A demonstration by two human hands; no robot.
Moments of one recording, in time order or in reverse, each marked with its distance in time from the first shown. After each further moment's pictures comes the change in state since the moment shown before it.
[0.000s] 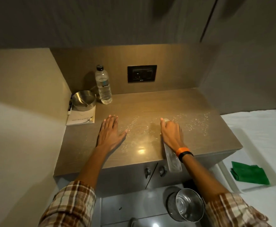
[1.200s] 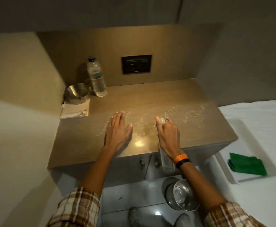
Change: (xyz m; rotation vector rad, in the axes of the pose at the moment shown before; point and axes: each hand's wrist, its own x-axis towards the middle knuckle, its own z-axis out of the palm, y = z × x) left_hand -0.025 0.060 0.011 -0.185 0.104 -0.006; right_hand -0.038 0.017 -0.003 0.067 0.072 -0.068
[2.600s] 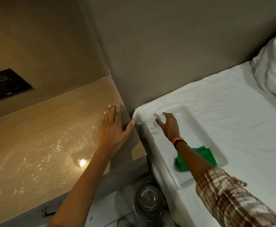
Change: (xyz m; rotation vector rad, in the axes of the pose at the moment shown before) left_hand 0.108 0.381 0.177 0.086 -0.184 0.191; right_hand 0.150 0.446 -0.138 0.112 -0.138 0.422
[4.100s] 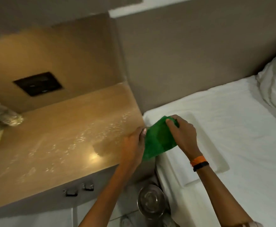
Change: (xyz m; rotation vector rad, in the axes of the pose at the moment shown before) left_hand -0.073 0.051 -0.024 -0.467 0.167 -0.076; right_hand -0.122 -0.099 -0.088 0.120 0.116 -0.091
